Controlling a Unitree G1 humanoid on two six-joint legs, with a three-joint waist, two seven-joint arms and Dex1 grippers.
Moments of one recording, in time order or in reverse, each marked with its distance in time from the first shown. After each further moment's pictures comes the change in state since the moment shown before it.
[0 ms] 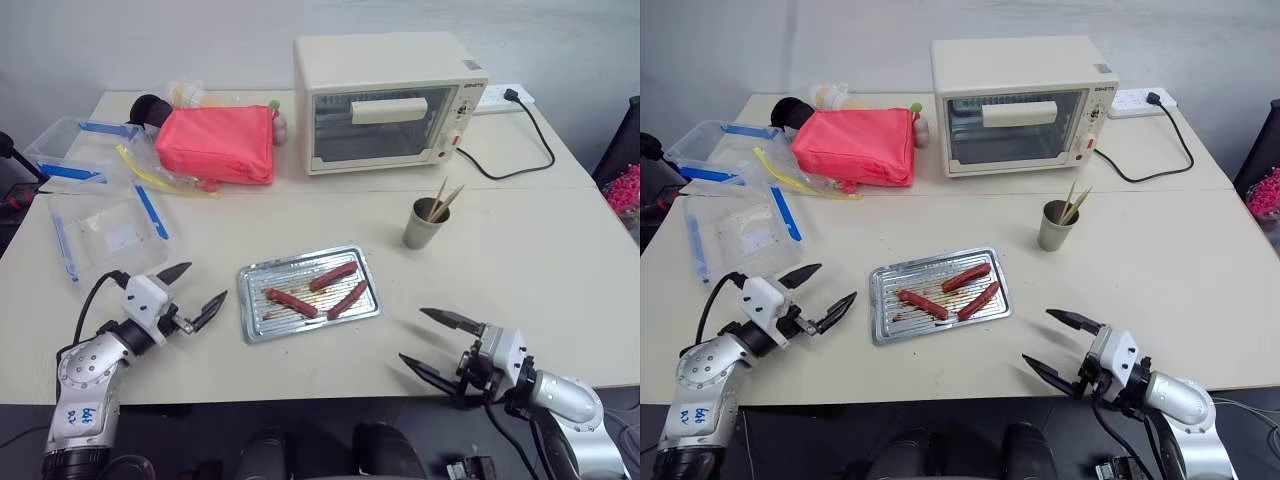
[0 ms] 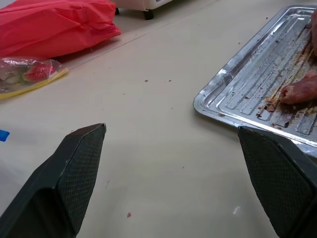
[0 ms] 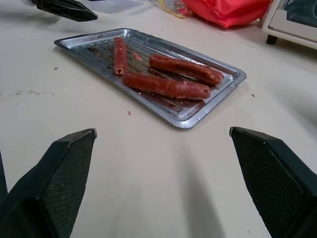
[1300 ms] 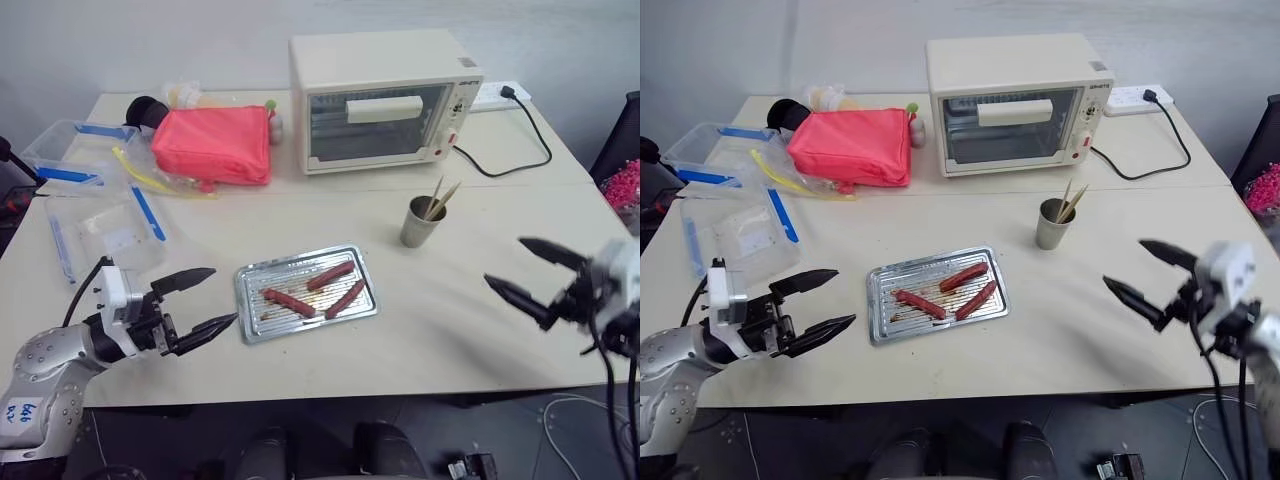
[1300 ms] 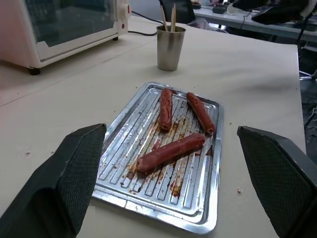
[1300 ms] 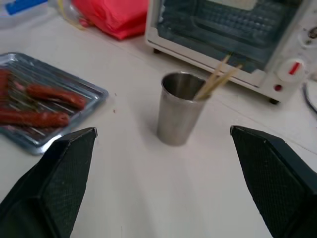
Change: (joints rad) left arm 0.034 0.148 0.045 -0.282 -0.408 0.326 -0.334; right arm -0.375 -0.384 -0.258 0.056 0.286 0.585 -0.041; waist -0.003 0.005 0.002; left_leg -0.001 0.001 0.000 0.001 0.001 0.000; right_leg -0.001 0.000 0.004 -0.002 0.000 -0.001
